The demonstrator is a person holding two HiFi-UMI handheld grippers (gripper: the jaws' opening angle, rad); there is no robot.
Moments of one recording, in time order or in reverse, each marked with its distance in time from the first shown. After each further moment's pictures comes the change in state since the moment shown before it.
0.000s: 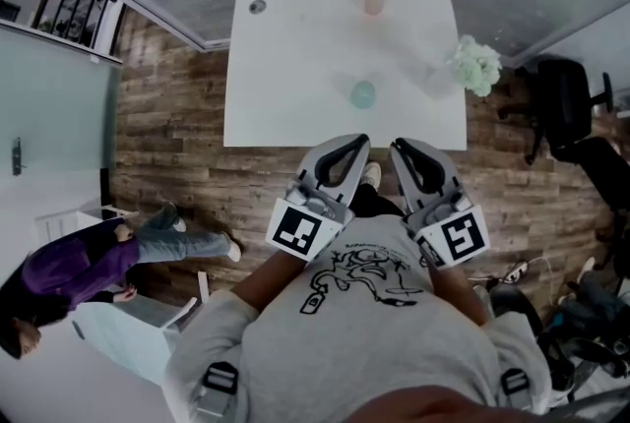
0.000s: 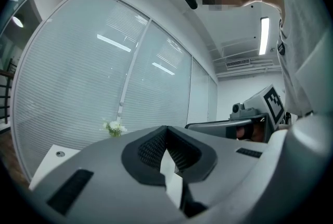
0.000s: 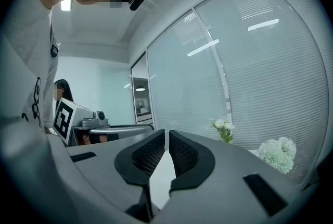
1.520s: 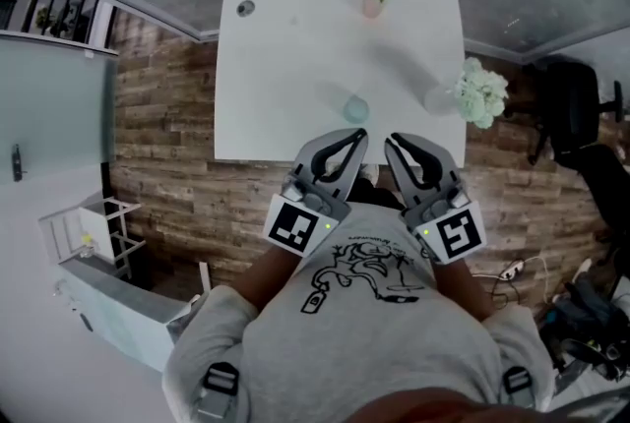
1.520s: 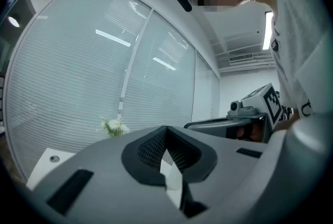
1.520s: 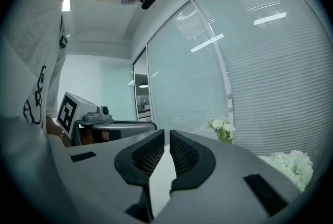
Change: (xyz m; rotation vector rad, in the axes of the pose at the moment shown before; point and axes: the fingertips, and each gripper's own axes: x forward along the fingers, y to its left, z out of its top) left arm 0.085 0.050 -0.016 -0.004 0.069 0.014; right arm 0.059 -0.079 -0.005 -0.012 0.019 0.049
